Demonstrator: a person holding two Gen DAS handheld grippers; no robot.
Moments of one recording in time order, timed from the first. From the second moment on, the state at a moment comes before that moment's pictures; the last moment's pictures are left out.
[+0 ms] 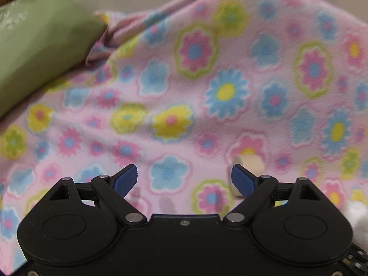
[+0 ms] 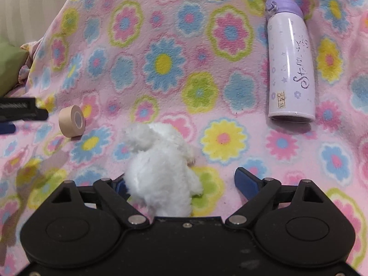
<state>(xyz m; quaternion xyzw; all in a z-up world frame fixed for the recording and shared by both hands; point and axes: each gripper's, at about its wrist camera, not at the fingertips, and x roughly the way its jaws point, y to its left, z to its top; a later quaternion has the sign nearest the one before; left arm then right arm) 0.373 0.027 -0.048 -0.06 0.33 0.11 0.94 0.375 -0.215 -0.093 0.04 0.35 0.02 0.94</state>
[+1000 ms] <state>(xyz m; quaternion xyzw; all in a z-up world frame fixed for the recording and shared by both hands) 0.410 -0.042 -0.068 0.03 0.35 -0.05 0.94 0.370 -0.219 -0.091 0.06 0.35 0.02 0.93</state>
